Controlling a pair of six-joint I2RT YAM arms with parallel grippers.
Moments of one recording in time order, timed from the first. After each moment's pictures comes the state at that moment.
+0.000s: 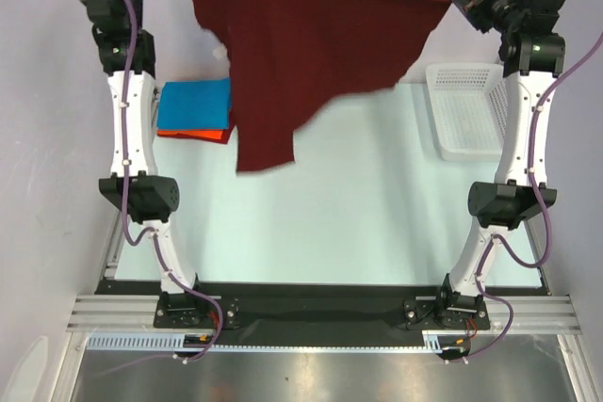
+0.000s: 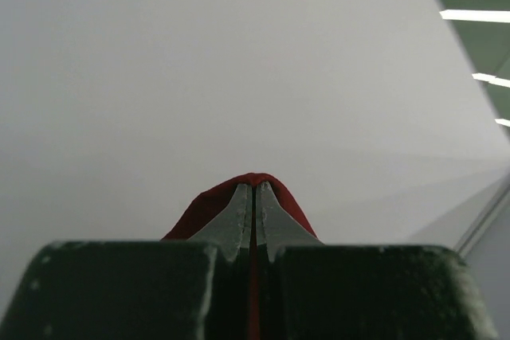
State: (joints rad) left arm 0.06 2.06 2.55 0.12 0.12 -0.81; right arm -0.12 2.00 2.59 -0.71 -0.33 0.82
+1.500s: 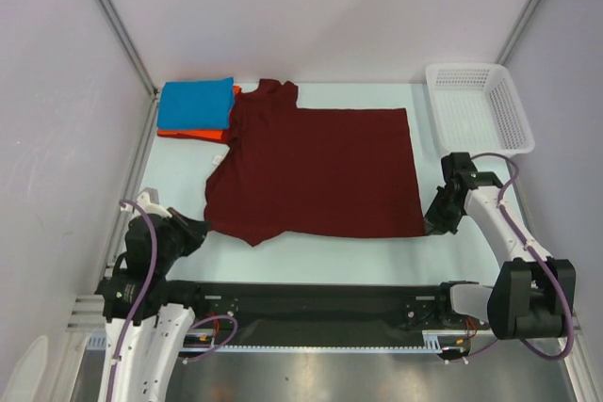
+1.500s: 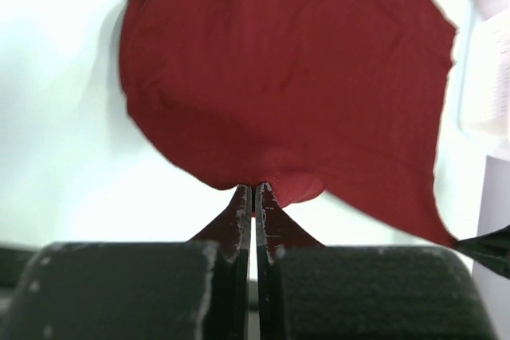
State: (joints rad) left arm -0.10 0.30 0.67 -0.90 0.03 -0.75; right arm 0.03 1.22 0.84 -0.97 -0.02 0.58
